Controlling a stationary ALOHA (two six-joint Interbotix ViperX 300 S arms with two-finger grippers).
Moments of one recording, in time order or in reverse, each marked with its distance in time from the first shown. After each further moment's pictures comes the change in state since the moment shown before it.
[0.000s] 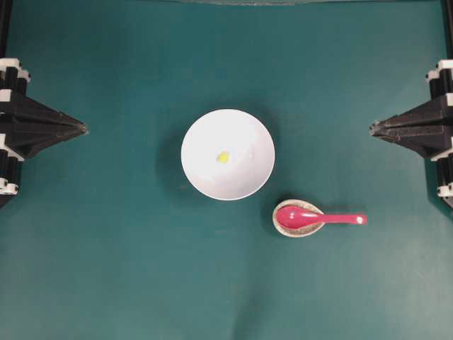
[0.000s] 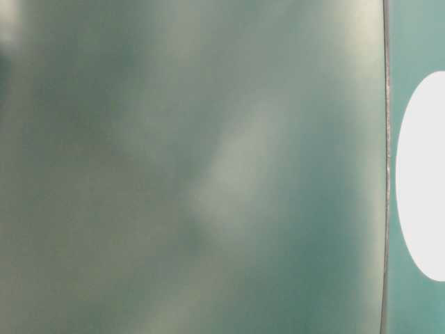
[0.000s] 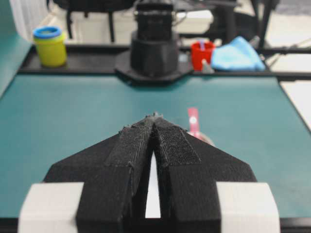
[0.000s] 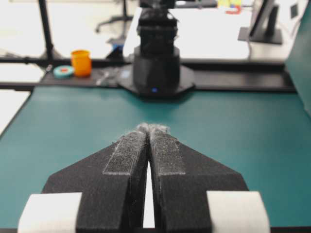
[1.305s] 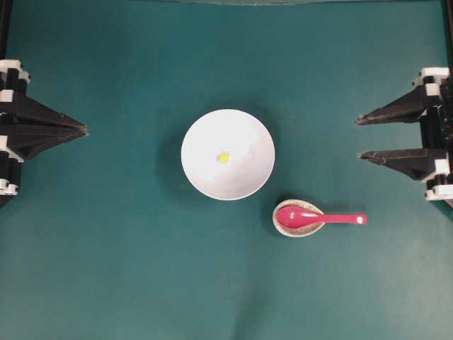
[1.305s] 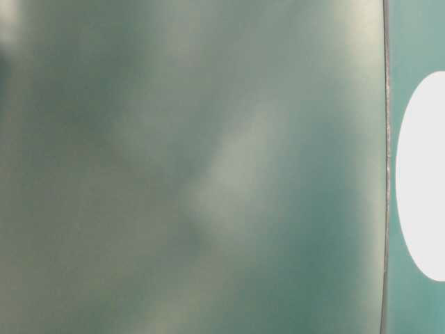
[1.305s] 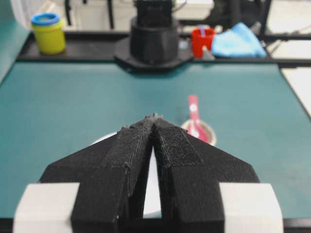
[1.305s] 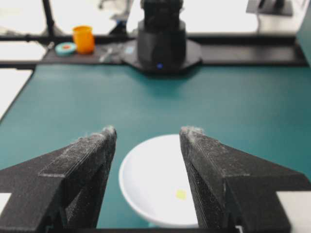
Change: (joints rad) left arm -0.002 -0.008 -0.008 0.006 0.055 -0.003; right arm 0.008 0.086 -0.002 0.005 0.003 0.044
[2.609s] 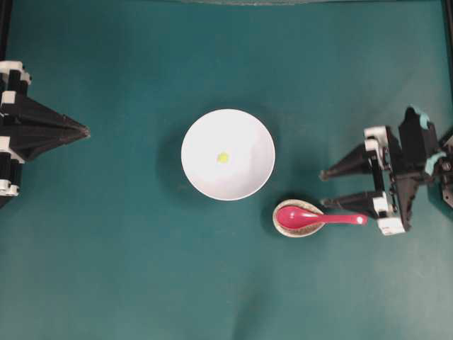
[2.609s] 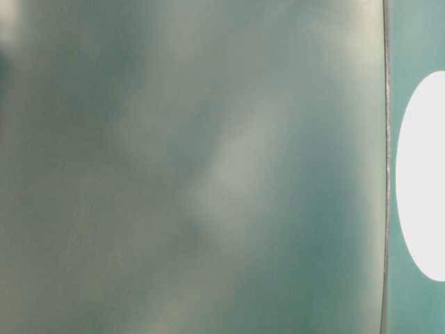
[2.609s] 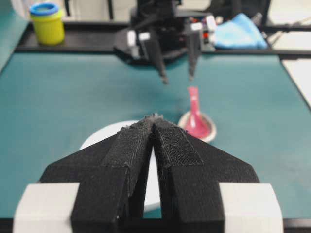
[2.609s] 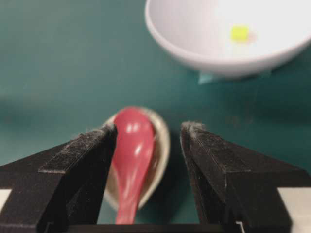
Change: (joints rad) left arm 0.002 0.003 0.000 0.000 0.026 -0.003; right arm 0.190 0.569 0.153 0.164 -0.433 0.135
